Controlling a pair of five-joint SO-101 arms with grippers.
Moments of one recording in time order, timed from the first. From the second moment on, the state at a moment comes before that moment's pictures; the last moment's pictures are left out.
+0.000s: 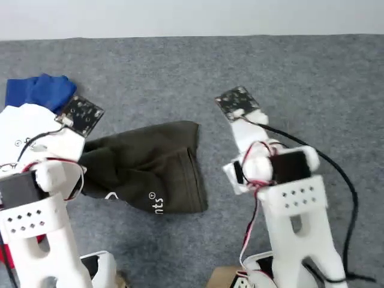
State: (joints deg) left arm -19.9 -42.9 26.1 95.0 -36.0; right arm -18.1 -34.3 20.3 91.3 13.9
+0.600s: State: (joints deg) left arm -20.4 -46.2 39.0 91.4 -34.4; right arm -29.5 -1.0 2.2 86.5 15.5
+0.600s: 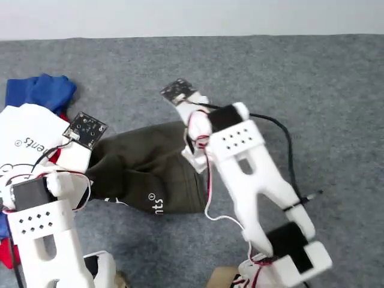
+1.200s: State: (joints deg) left arm -26.4 -46.2 39.2 87.8 -34.2; right arm -32.1 30.3 -24.4 86.5 19.7
